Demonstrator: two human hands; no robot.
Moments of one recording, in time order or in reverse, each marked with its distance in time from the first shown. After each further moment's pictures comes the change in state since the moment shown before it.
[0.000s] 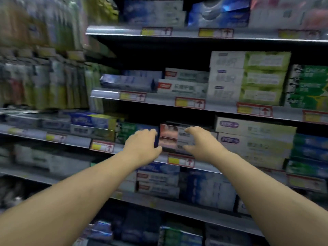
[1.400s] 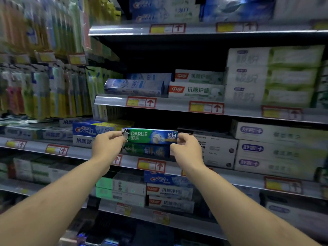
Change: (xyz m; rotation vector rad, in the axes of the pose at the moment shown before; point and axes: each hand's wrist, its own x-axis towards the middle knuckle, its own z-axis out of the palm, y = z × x) left_hand 0.026 -0.125 0.002 -0.974 0.397 -0.568; right_hand 0.050 -0.075 0.073 0.909 0.327 0.259
